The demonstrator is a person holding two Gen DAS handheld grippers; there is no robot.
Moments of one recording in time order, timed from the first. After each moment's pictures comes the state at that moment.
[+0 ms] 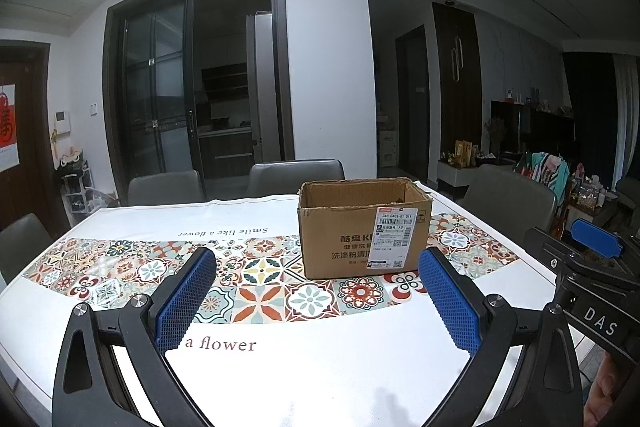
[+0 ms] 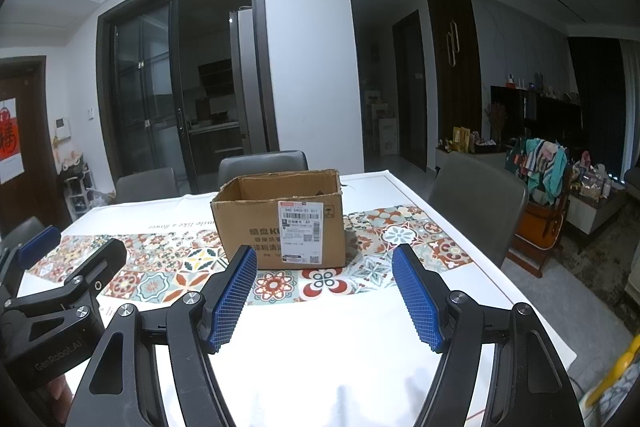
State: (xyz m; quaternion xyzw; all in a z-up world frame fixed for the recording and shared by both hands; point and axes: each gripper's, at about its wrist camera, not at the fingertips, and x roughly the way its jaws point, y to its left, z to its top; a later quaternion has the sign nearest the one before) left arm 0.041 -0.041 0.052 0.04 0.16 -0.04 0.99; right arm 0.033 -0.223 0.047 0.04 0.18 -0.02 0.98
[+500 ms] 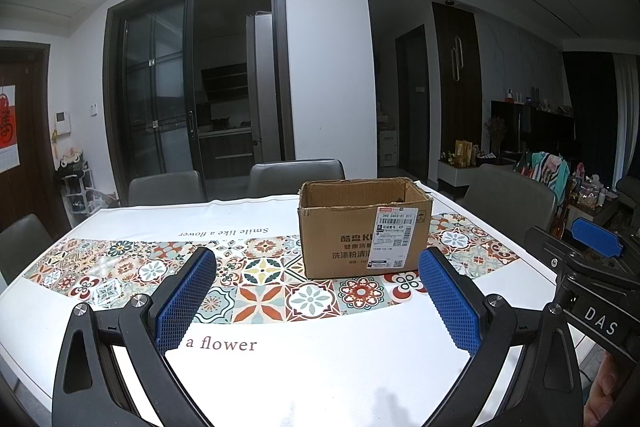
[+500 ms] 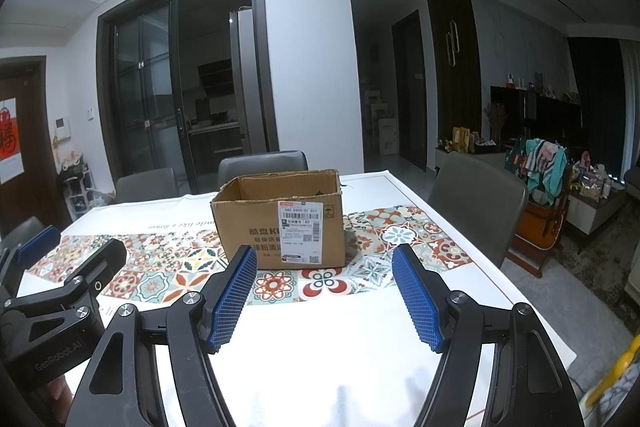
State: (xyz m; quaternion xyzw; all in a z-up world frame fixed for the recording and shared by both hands) left arm 0.041 -0.042 0.052 0.04 0.16 -0.04 0.99; right arm 0.034 -0.223 0.047 0.04 0.18 -0.02 0.98
